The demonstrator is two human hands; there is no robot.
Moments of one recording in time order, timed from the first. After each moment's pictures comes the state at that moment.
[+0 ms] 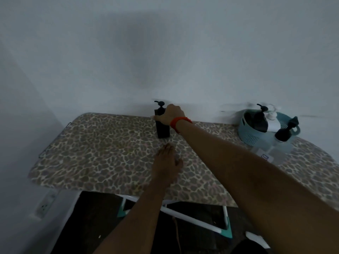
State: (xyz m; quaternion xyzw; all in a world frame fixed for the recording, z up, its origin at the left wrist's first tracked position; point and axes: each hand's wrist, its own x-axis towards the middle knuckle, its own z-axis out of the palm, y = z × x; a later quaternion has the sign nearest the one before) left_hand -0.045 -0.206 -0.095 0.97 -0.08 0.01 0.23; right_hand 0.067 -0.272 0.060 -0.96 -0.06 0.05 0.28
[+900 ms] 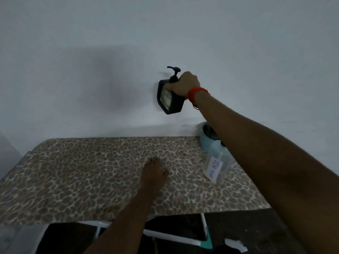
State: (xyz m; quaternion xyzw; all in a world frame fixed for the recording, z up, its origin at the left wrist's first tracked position) left_hand -0.032 -0.284 -0.077 0.97 -0.09 -0.03 0.21; right_hand 0.051 -0.445 0.224 -0.92 0.03 -0.12 0.38
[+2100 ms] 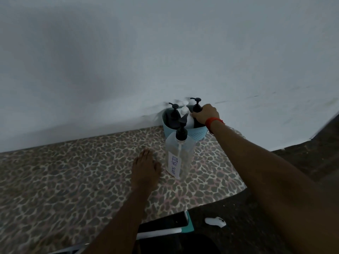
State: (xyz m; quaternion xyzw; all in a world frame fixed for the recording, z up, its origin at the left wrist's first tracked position) left_hand -0.026 -0.409 -0.107 0.97 -0.14 0.05 0.21; right_hand 0.033 -0.686 0.037 -0.90 0.27 -0.07 0.35
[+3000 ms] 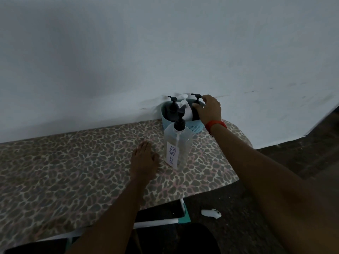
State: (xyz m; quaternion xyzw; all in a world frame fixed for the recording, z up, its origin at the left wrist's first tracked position) left_hand -0.028 -0.407 -0.105 0.96 -0.14 0.05 0.24; right_hand -0.003 -0.674 0.033 -0.89 0.22 -0.25 0.33
